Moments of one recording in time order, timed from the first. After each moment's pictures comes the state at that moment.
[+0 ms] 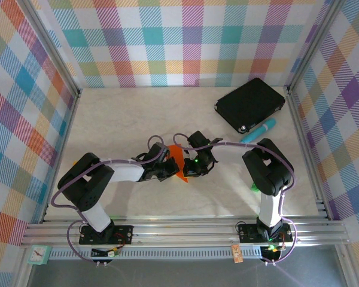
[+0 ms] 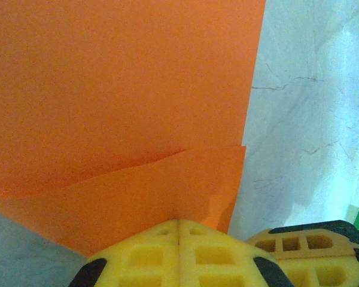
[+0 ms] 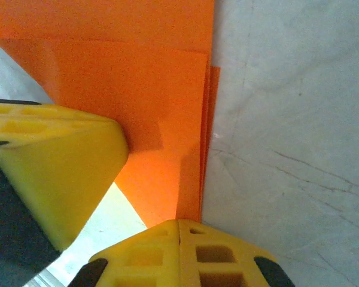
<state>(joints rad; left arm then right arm) -0.65 1.67 0.70 0.10 0.24 -1.05 0.71 1.89 1.08 -0.49 -0.47 0.52</state>
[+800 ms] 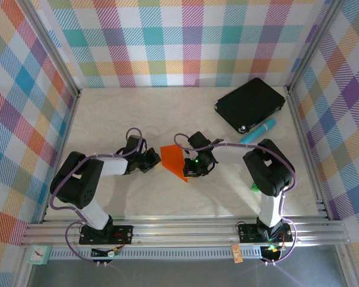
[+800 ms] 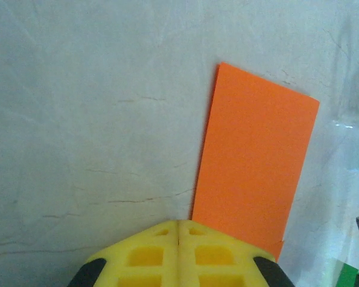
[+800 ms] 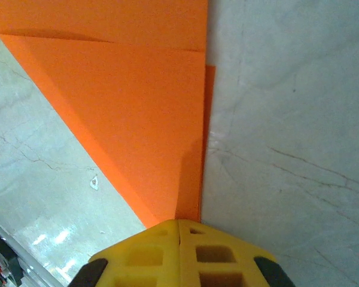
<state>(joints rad) -0.35 1.65 0.66 0.11 0.34 -0.91 0.71 1.87 1.07 -0.47 -0.46 0.54</state>
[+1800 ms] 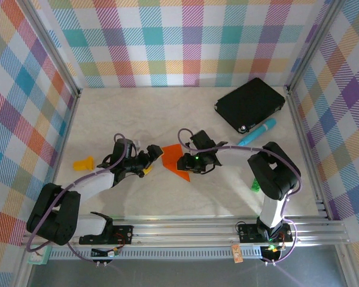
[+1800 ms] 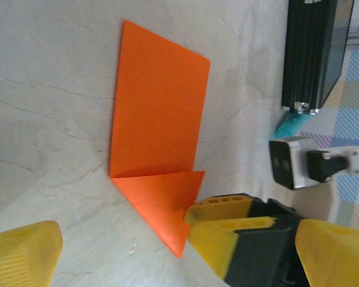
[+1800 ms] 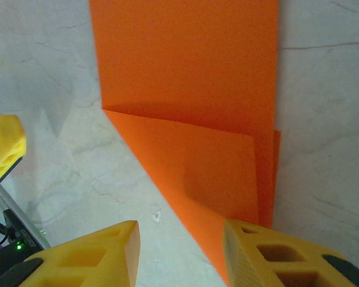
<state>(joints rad) -0.34 1.31 0.51 0.09 0.48 -1.07 0.70 1.82 1.00 -0.23 -0.49 0.68</state>
